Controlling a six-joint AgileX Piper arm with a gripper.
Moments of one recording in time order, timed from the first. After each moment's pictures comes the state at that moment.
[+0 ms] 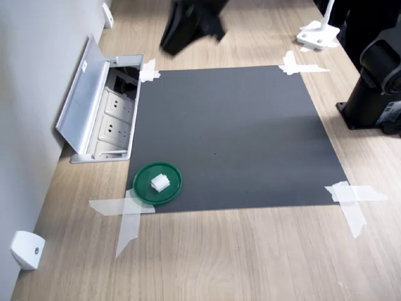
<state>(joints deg) 1.9 70.2 -60.3 6.2 27.7 -11.3</state>
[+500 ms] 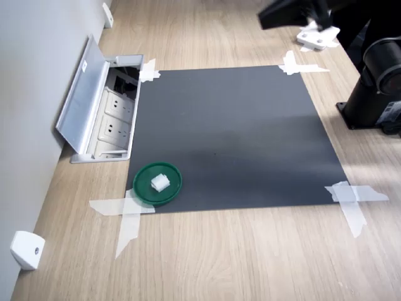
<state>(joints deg) -5.7 21.8 -17.7 6.5 11.3 -9.0</state>
